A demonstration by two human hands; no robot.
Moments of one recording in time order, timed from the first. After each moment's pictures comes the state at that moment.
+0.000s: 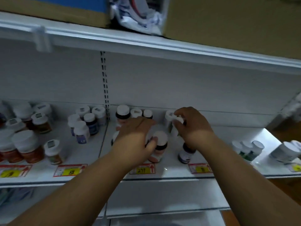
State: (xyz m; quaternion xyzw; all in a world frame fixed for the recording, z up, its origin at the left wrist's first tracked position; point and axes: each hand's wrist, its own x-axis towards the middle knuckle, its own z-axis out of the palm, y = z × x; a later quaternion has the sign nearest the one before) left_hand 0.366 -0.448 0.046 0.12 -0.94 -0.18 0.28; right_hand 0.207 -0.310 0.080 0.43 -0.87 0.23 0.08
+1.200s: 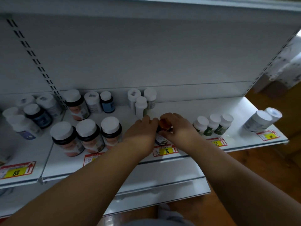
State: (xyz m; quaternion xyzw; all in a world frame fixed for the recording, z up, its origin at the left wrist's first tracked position) left_hand 0.223 -0.325 -0.009 0.09 -0.99 -0.09 0.01; right_hand 0.123 -0.190 -0.011 0.42 -0.86 0.29 -0.06
